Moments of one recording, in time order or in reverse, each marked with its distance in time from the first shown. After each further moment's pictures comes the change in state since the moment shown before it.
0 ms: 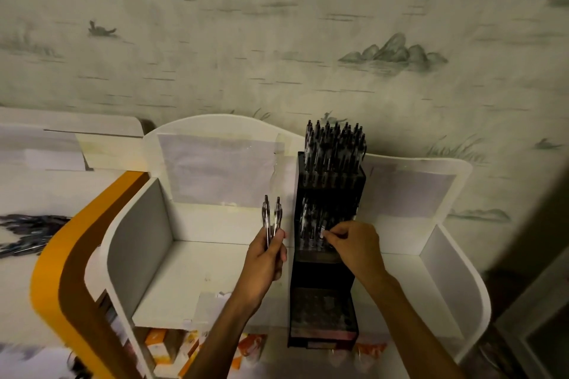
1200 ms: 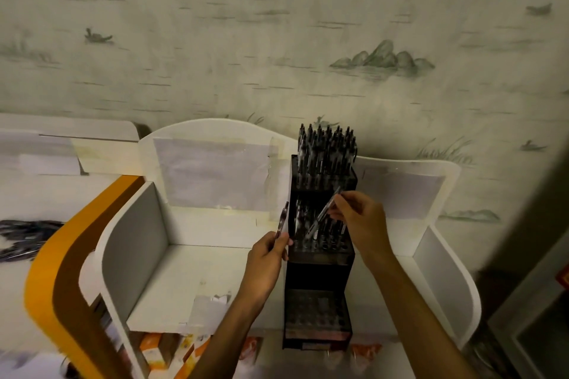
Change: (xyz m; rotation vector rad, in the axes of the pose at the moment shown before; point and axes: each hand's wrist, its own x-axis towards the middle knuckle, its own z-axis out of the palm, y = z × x) left_hand 0.004 -0.005 0.018 0.225 0.098 0.037; right_hand 0.017 -0.030 -0.037 0.628 0.103 0.051
